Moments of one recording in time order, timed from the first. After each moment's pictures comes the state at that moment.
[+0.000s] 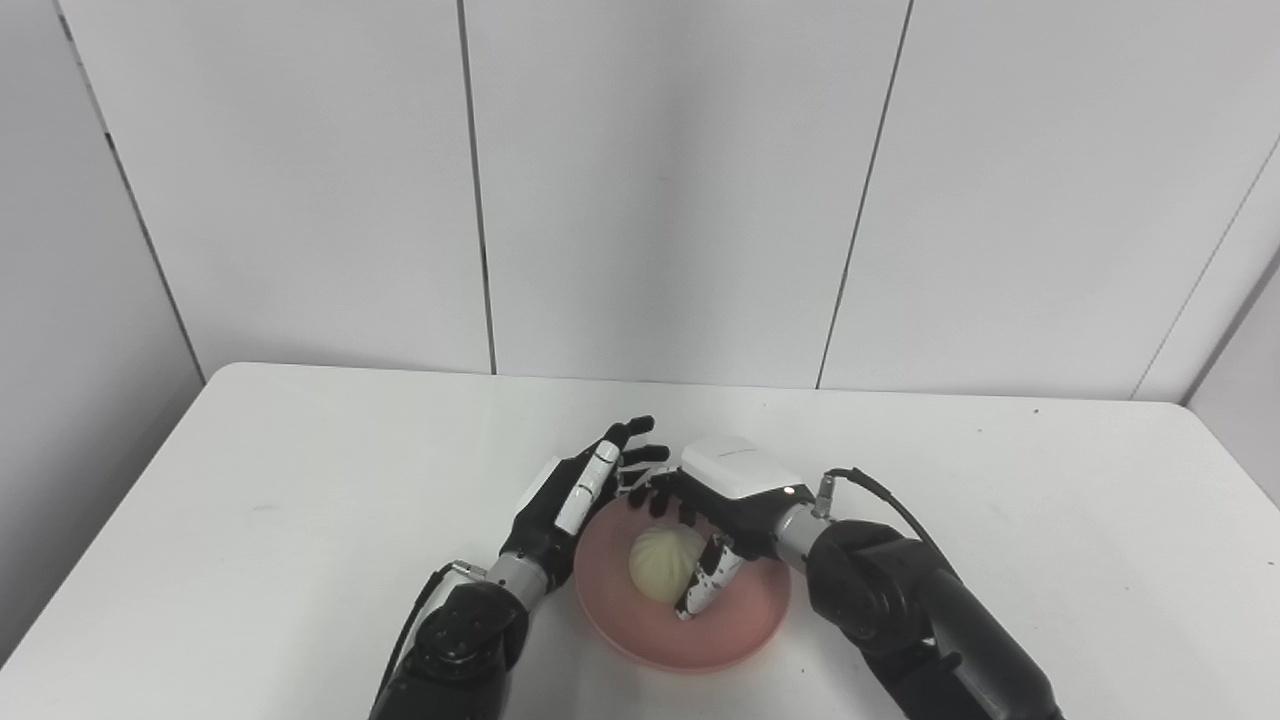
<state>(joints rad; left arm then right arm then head) -0.59 -0.03 -0.11 0.65 -0.04 -0.11 -0.20 -0.66 -0.33 0.51 0.09 -0.81 0.16 0.53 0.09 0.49</state>
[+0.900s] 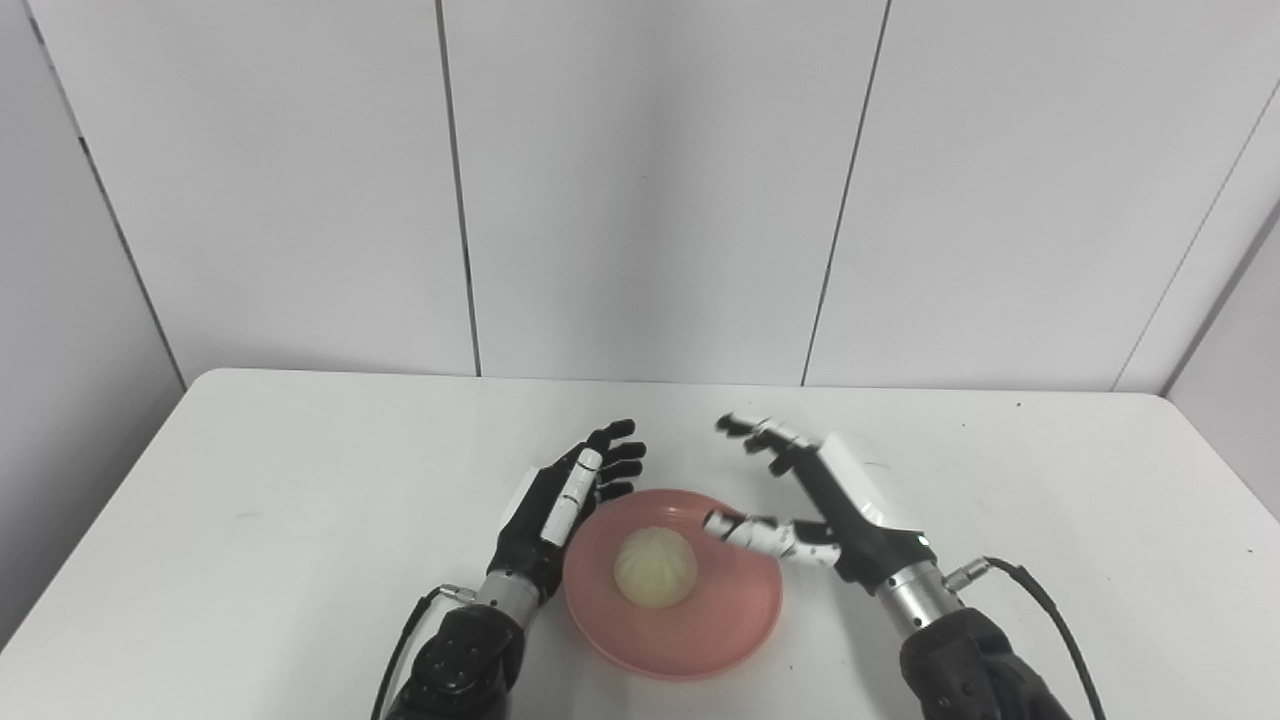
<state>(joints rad) -0.52 -0.05 -0.07 0.56 -0.03 -0.15 -0.09 -0.39 -0.22 0.12 0.02 -0.54 -0.13 0.01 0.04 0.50</state>
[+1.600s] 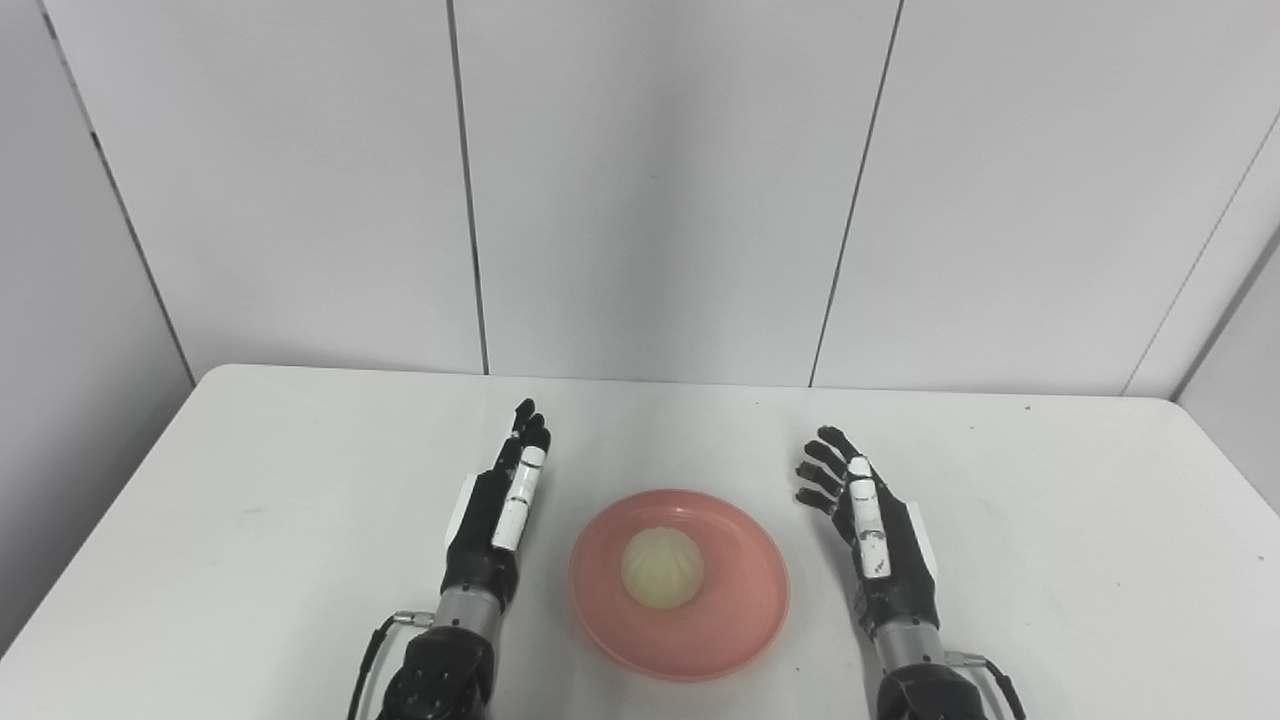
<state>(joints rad) -0.42 -0.10 -0.02 0.33 -0.02 -0.03 0.03 -0.36 -0.03 -0.08 0.27 0.04 -0.09 -0.02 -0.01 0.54</state>
